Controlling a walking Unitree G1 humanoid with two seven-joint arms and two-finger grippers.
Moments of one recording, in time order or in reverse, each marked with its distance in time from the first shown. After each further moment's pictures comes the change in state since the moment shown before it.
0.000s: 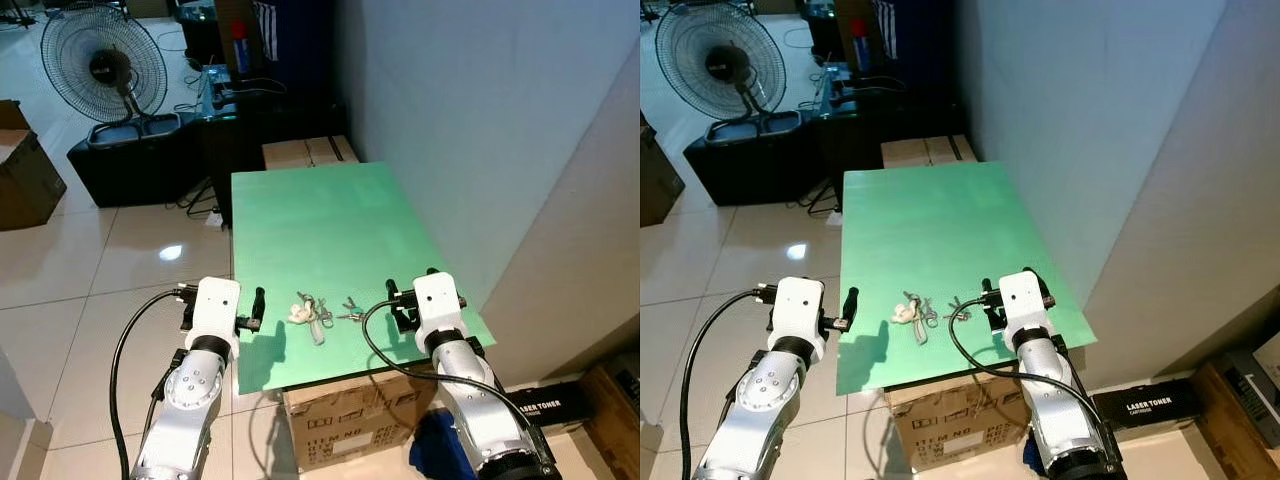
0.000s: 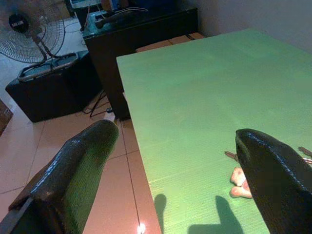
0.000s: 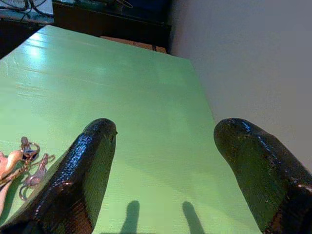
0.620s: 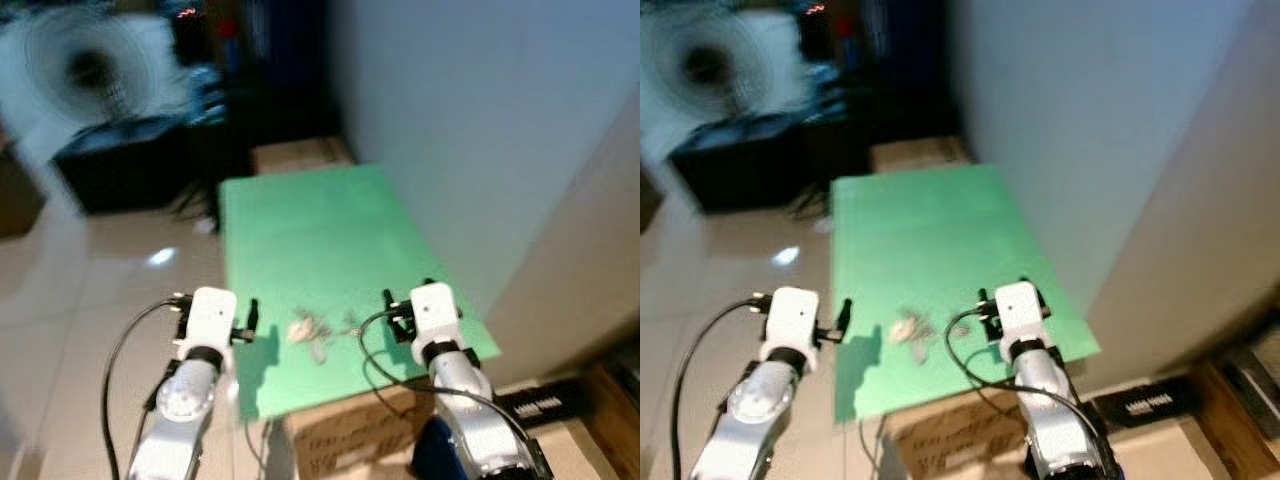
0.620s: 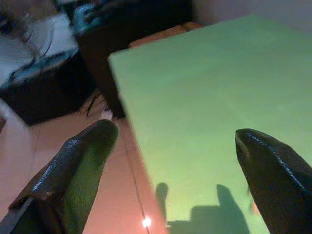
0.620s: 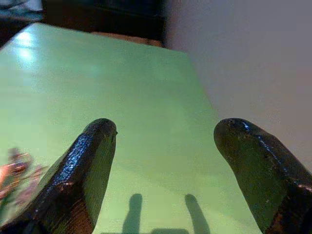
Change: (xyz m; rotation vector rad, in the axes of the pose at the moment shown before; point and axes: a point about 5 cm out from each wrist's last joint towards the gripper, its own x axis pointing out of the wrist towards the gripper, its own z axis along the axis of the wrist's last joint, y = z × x) left arm -0.007 0.002 -0.009 0.028 0.033 -0.003; right arm -0.009 0.008 -0.005 0.015 0.011 0.015
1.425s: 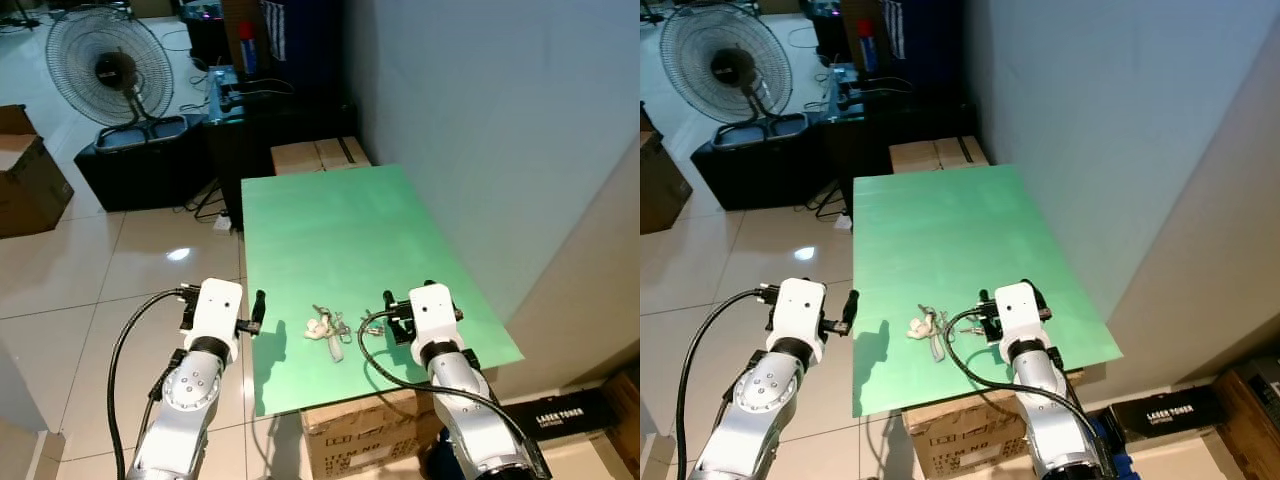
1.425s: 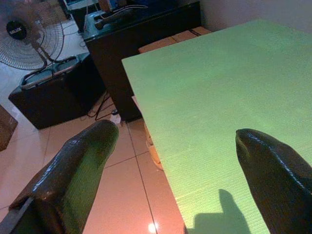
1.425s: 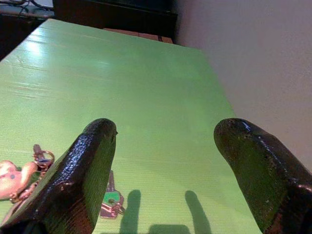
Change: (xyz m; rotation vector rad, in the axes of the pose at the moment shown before) left arm 0.005 -0.001 0.010 0.016 -0.029 -0.019; right arm 0.000 0.001 -0.001 -0.002 0.024 -0.027
